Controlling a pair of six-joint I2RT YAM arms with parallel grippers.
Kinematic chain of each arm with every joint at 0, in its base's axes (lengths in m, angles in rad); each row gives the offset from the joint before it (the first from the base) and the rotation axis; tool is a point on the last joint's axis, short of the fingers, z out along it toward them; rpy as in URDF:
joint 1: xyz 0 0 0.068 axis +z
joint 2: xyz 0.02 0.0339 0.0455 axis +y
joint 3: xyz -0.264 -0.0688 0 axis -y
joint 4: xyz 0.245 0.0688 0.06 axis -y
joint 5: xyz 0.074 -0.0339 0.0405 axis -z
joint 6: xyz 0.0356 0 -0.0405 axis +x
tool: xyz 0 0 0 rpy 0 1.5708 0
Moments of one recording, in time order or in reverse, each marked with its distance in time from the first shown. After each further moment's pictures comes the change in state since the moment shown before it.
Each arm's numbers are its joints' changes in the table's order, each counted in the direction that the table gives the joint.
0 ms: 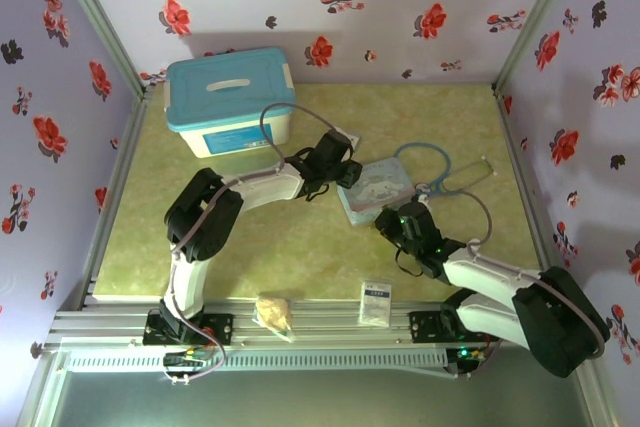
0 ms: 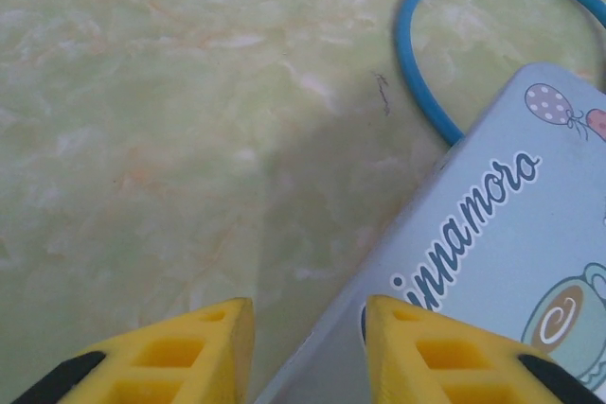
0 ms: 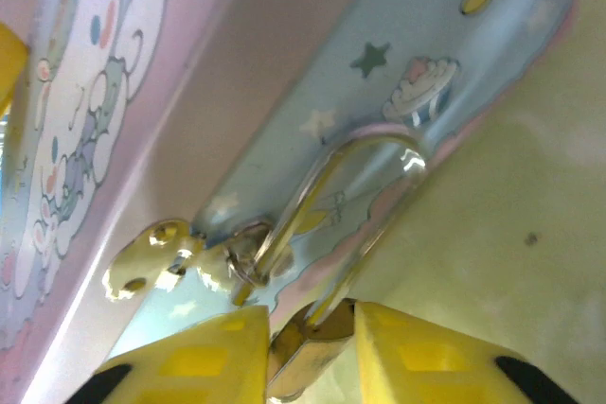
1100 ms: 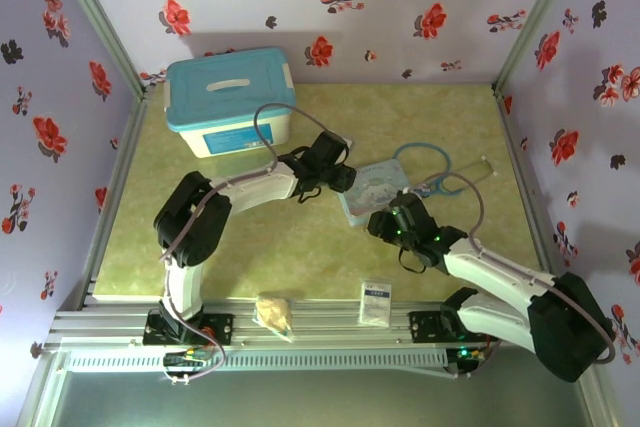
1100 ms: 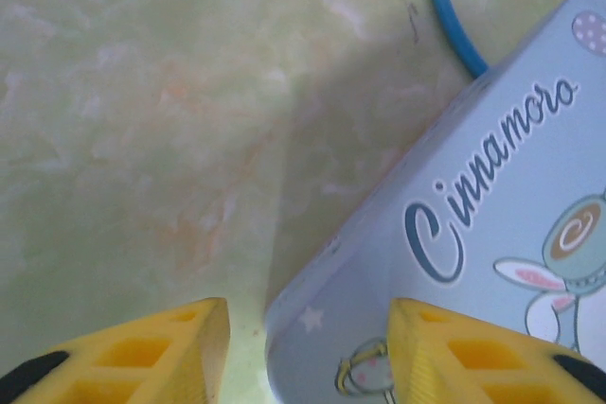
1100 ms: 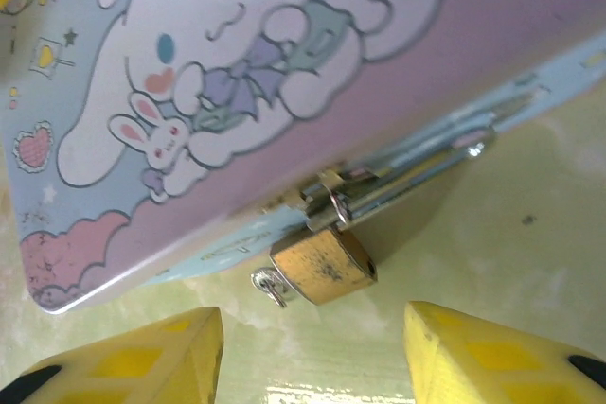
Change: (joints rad) left arm -0.009 -0.079 -0.011 -0.171 0.000 -0.027; right arm 0.051 -0.027 0.184 -0.366 -0.002 -0.298
